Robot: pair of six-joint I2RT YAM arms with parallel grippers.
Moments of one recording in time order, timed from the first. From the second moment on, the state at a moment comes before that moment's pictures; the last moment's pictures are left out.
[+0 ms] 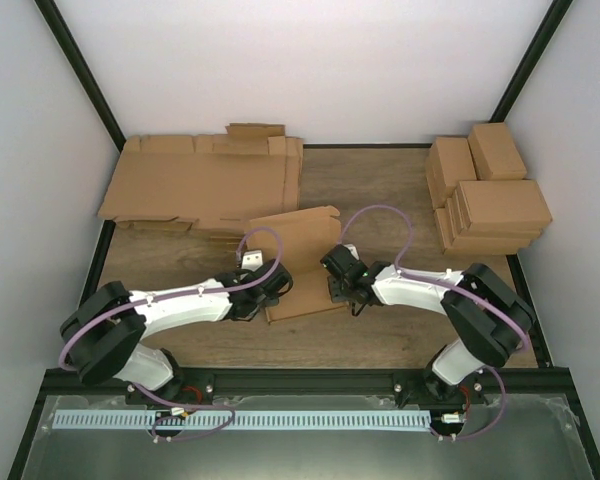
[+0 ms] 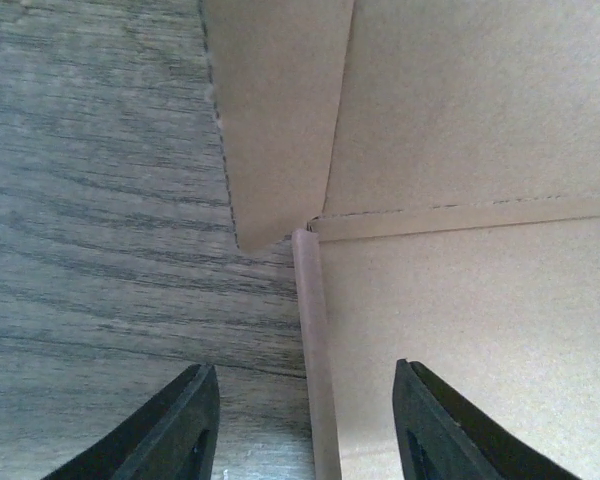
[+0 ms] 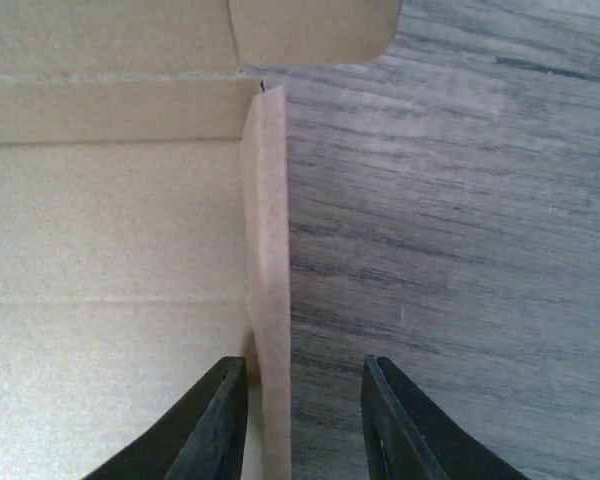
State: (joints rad) left arm -0.94 1.44 0.73 -0.45 -0.41 -1.01; right arm 0.80 1.55 0.74 -0.33 0.25 0.54
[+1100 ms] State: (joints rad) left arm -0.93 1.54 0.77 -0.42 -0.42 -0.97; right arm 0.76 1.65 0.81 -0.22 0.33 0.43
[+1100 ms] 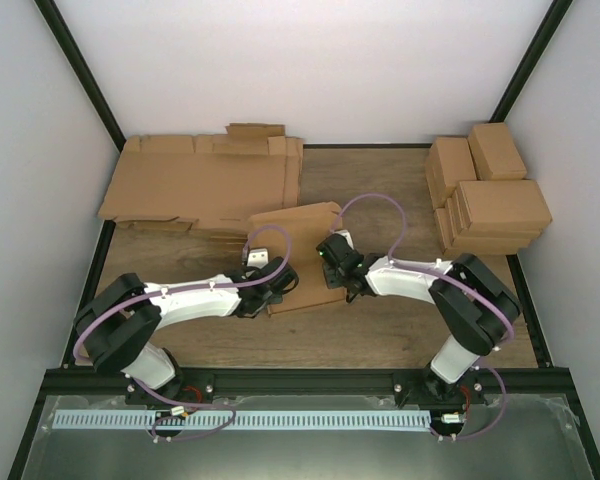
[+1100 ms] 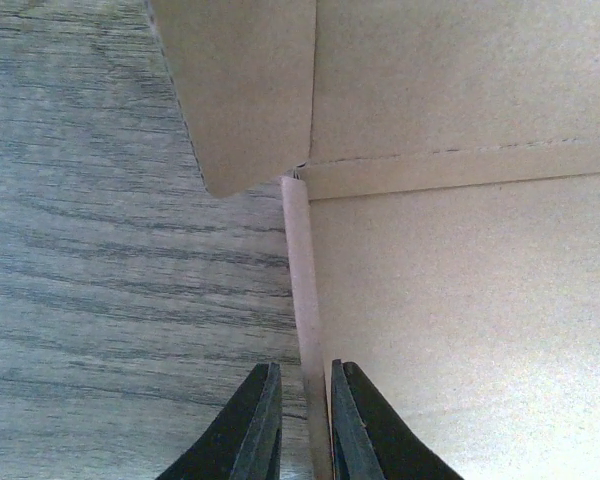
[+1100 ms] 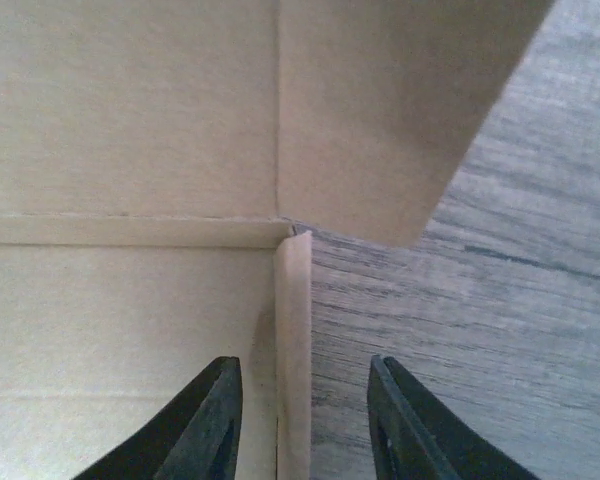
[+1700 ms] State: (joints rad) left arm -0.91 1.34 0.75 -0.48 -0.38 -0.94; right arm 0.75 1.42 0.72 -0.30 0.17 0.43
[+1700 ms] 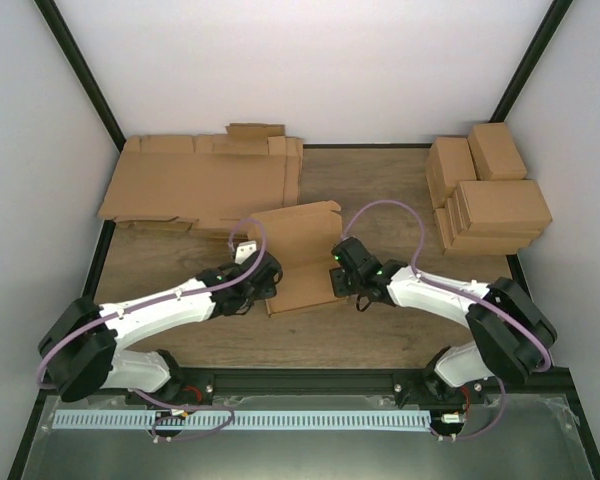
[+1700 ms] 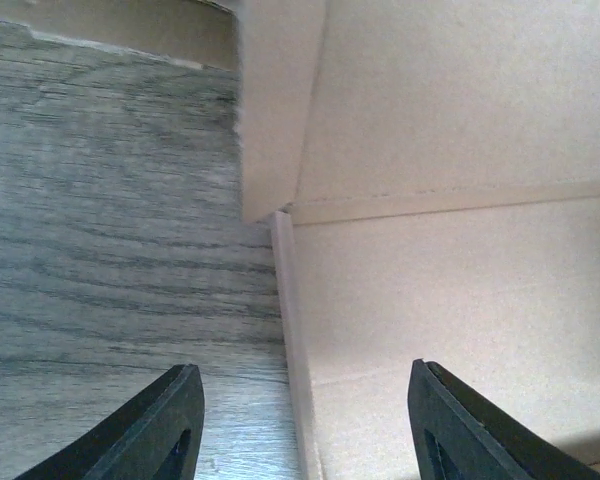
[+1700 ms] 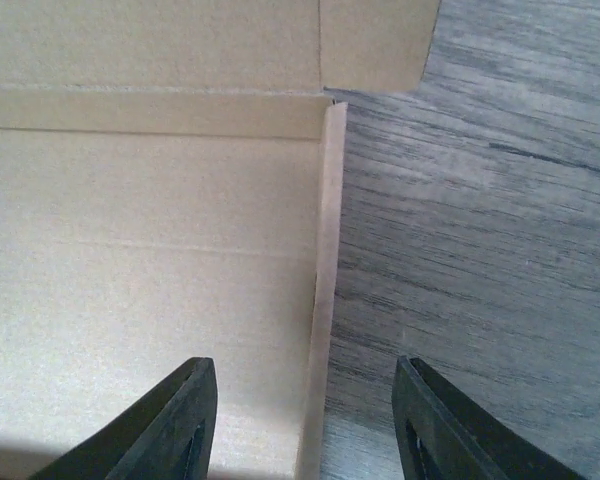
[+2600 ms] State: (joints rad) left arm -0.73 1.07 0.61 -0.46 -0.14 -0.86; right arm 0.65 1.25 0.72 -0.35 -0.01 0.40
